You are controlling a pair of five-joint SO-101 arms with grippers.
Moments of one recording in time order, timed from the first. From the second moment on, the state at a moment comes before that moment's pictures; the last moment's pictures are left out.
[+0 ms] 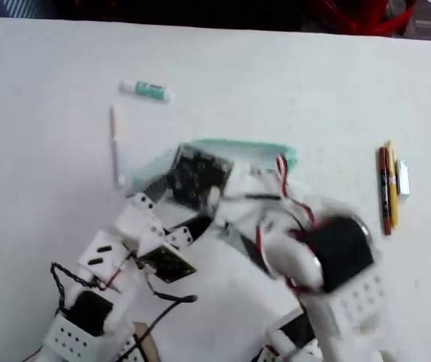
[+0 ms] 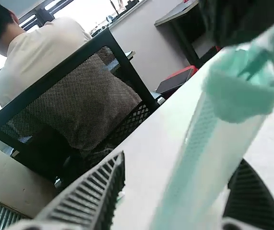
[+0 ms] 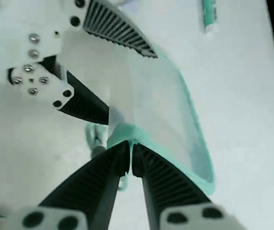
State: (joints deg) left arm 23.9 -103.9 97.1 21.8 -35.6; right arm -35.3 -44.3 4.6 99.0 44.4
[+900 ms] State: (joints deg) left arm 22.0 -103.9 96.8 22.5 -32.8; right arm -17.6 -47.3 17.9 98.8 37.1
